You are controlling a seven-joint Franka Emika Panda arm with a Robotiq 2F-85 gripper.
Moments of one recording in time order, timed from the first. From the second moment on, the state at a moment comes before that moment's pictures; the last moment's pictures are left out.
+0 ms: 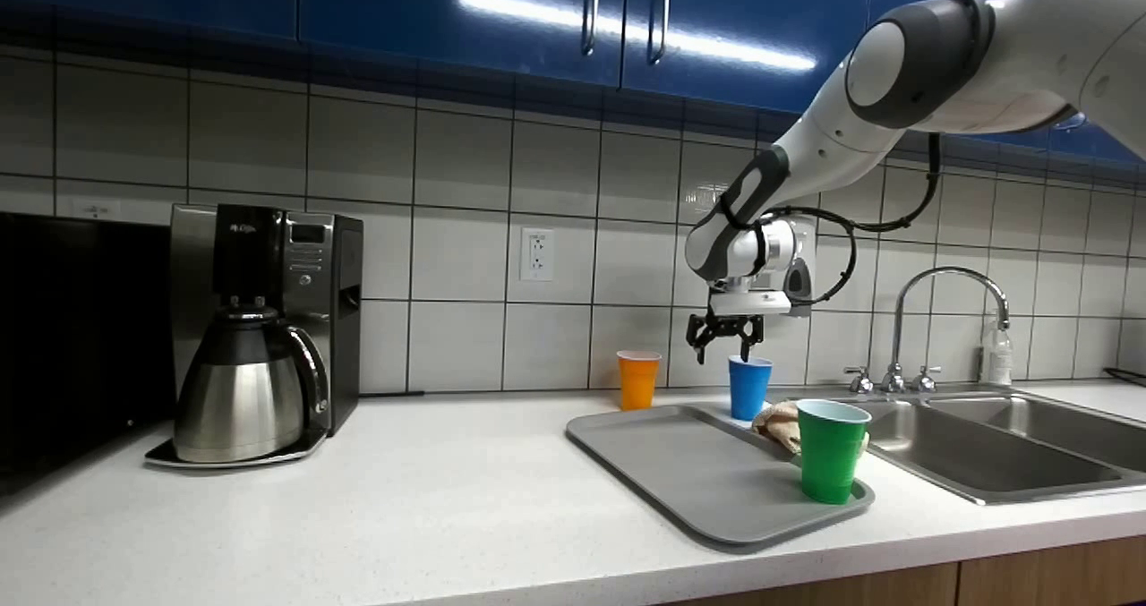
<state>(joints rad) -0.05 0.72 -0.09 -1.47 -0.10 2.46 0.09</state>
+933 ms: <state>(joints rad) -0.06 0.75 -0.09 -1.45 -0.10 2.46 0.08</state>
